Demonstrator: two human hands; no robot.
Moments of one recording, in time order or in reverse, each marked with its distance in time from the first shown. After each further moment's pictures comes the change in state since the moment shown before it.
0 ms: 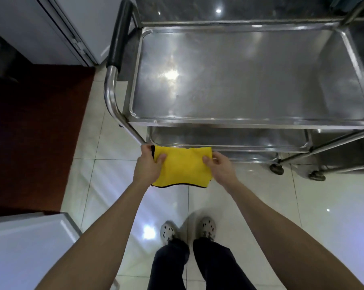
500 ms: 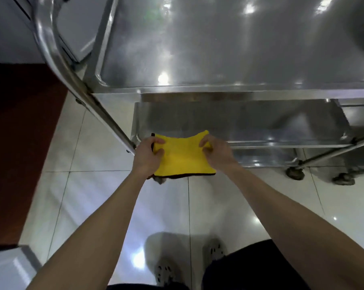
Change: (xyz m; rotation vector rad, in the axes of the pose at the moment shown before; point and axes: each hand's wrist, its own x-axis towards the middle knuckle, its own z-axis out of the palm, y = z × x) left_hand 0.161 -0.121 0.122 -0.052 -0.007 0.222; right_hand 0.171 0.090 0.074 -0.379 0.093 -0.270
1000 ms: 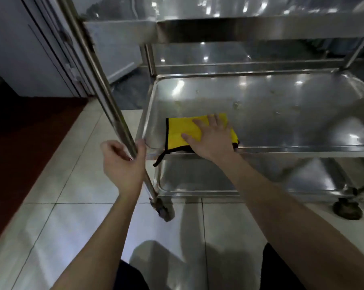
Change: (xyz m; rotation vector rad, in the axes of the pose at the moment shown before) left_hand 0.051 -0.124 0.025 -0.257 0.942 0.266; right_hand 0.133 0.011 0.118 -0.611 0.303 -0.286
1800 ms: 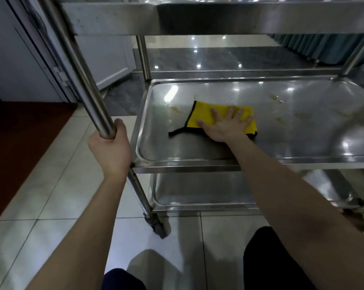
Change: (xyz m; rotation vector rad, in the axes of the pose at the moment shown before) left_hand 0.079 -0.002 0.053 -0.396 -0.062 -0.210; right_hand 0.100 0.053 -0.003 -0.071 -0.184 0.303
